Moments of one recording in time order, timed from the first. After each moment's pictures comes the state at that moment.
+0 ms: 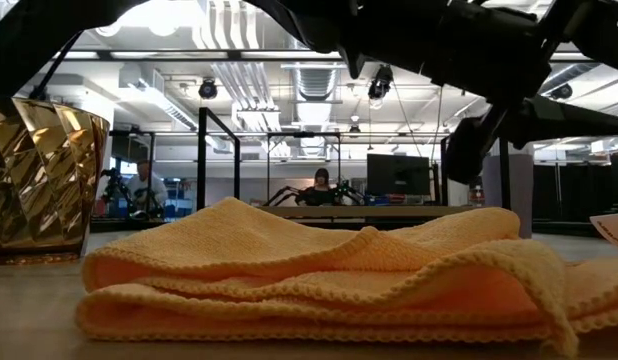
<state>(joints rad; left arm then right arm) -0.22 2.42 1.95 0.14 -0.04 -0.86 0.04 0.97 1.66 -1.10 -0.16 0.56</state>
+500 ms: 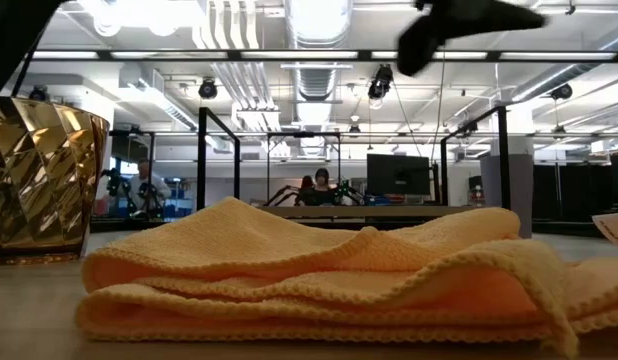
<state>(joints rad) -0.18 2.14 1.92 -0.18 0.02 -0.46 0.04 0.97 1.65 -1.21 -0.16 0.56</state>
